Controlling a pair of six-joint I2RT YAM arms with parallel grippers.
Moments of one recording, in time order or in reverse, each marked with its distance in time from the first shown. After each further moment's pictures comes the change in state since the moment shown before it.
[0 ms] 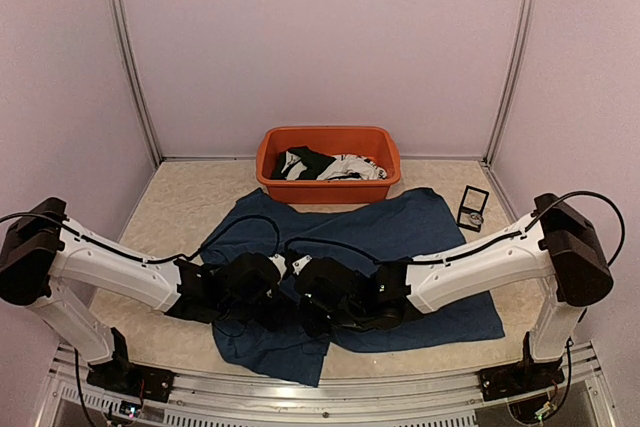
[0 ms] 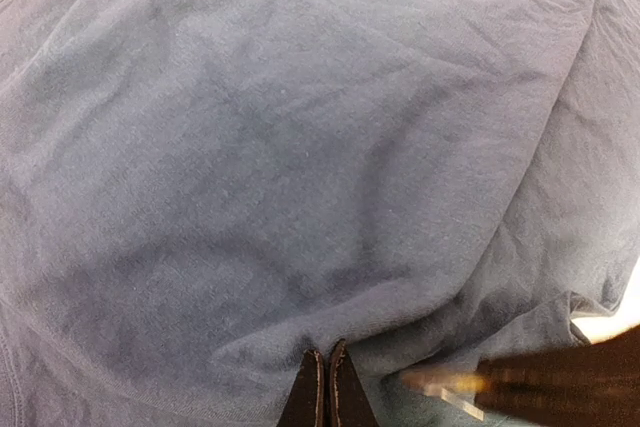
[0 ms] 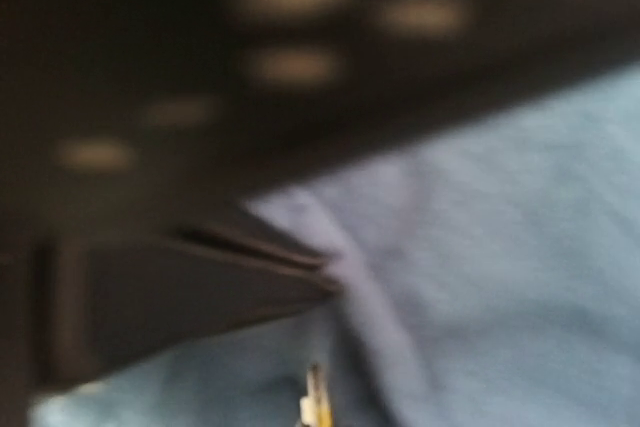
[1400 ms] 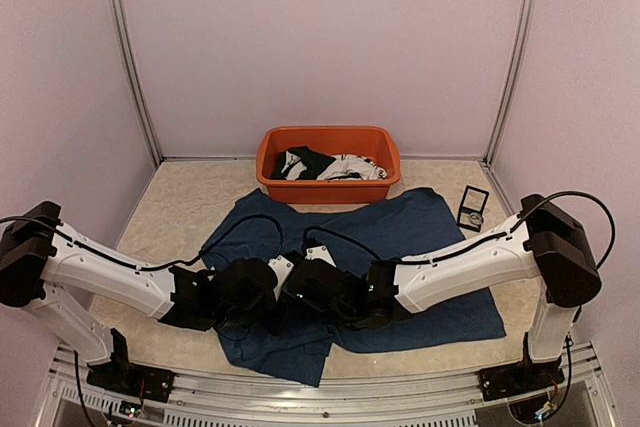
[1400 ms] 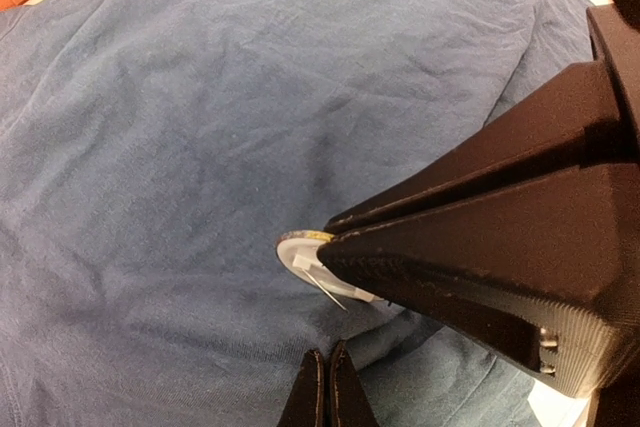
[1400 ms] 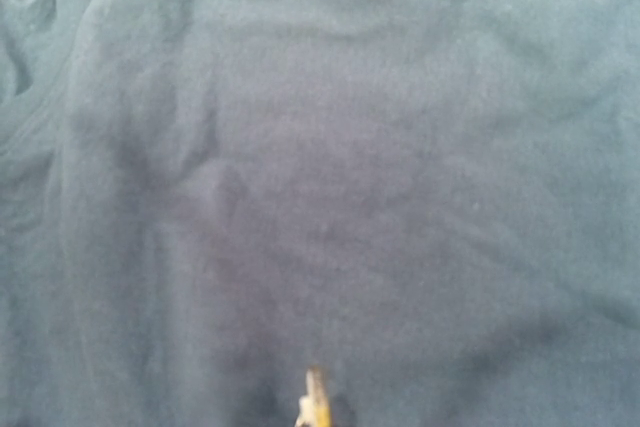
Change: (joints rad) left arm -0.053 -0.036 -0.035 0.106 -0.016 0.030; right arm -0.002 0.061 0.049 -0.033 0.215 0.265
